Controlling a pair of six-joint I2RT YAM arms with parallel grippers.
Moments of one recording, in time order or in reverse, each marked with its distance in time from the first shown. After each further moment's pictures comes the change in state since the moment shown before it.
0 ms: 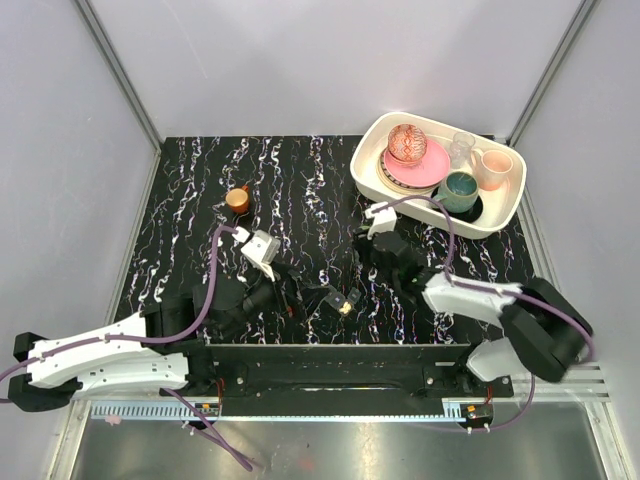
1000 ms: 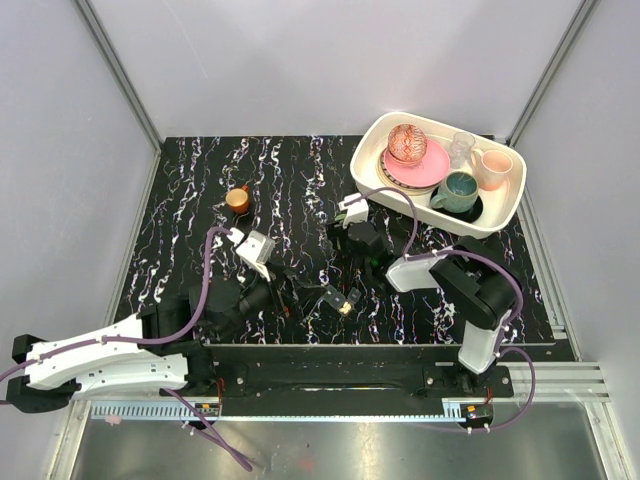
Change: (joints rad) left arm 0.000 -0.028 -0.013 -0.016 -0.015 -0.034; right arm -0.012 0.508 0.197 0.383 0.022 -0.109
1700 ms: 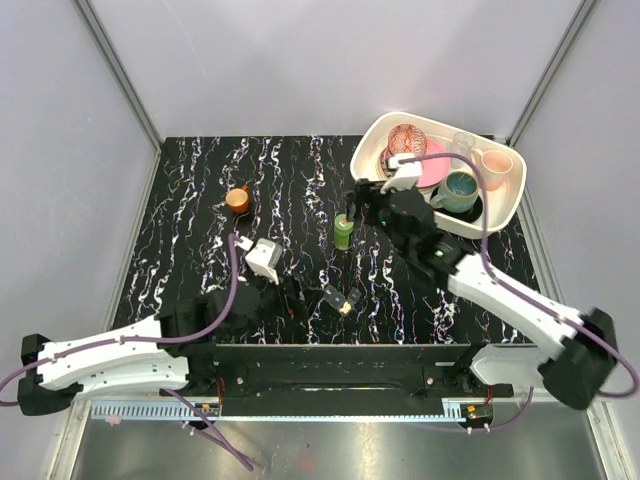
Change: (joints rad) left arm 0.018 0.019 -0.094 -0.021 -0.074 -0.076; right arm 0.000 -0.539 0.225 -0.649 0.023 0.179
